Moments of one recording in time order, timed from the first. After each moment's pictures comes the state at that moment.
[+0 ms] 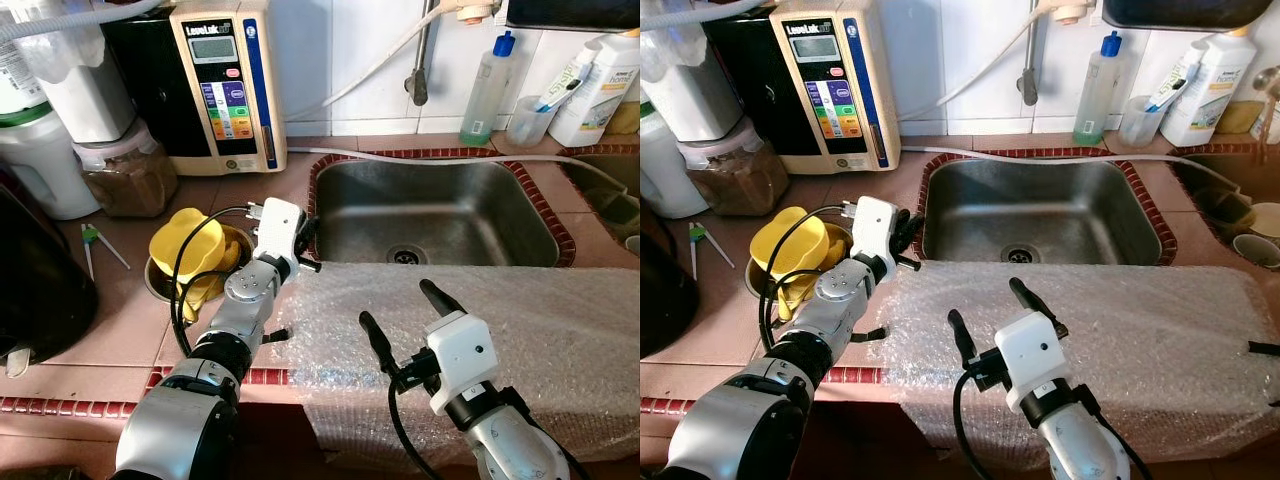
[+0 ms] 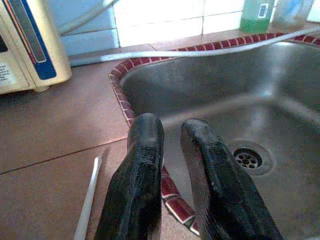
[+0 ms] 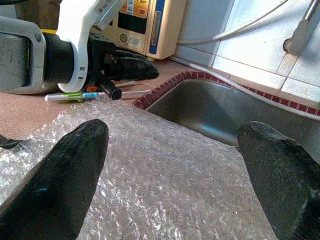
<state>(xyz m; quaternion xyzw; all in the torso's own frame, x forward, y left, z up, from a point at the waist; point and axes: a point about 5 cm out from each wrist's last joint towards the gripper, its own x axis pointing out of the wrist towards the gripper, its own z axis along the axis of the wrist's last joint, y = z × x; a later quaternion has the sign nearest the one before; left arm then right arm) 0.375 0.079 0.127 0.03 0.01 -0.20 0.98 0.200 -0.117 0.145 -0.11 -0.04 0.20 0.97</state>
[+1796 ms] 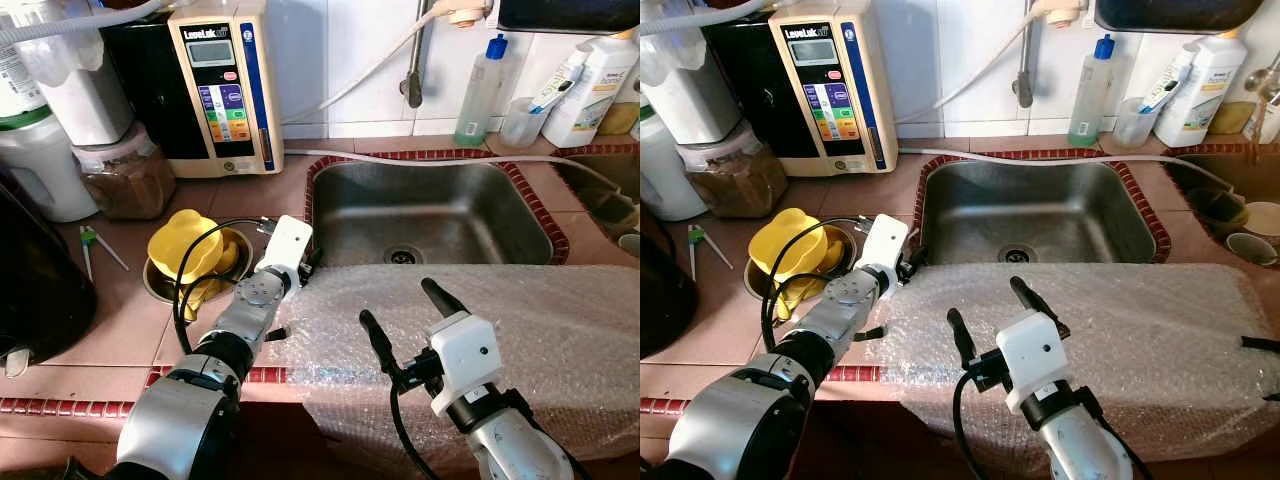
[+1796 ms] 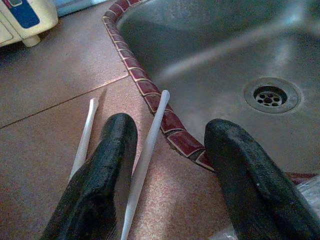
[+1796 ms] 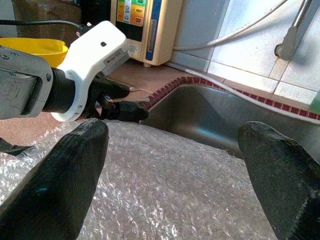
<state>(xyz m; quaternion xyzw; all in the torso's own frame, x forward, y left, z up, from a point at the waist) 0.373 0.079 0.103 0.12 0.11 -0.18 0.97 0.196 -0.117 0.150 -0.10 -0.04 0.20 0.97</state>
